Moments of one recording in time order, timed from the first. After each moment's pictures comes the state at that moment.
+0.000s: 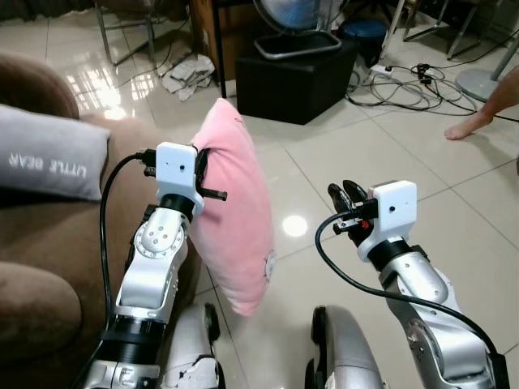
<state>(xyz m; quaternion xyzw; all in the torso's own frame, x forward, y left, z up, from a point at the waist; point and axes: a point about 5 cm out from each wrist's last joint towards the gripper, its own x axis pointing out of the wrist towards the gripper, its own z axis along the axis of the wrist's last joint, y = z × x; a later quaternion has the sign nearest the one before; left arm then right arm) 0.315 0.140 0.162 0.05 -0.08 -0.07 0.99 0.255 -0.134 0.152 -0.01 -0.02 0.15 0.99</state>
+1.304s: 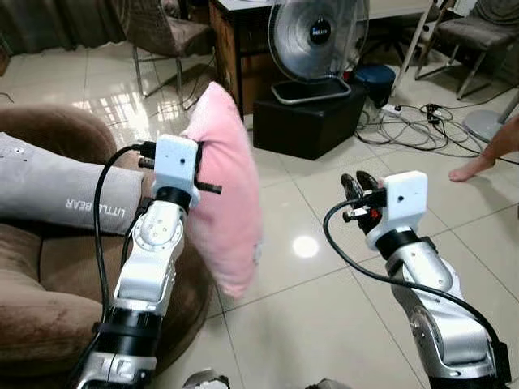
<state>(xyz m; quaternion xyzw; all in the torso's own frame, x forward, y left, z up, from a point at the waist) 0.322 0.145 0.171 0.10 -0.09 -0.05 0.99 0.268 -0.147 0.153 -0.04 -0.02 0.12 0.99</state>
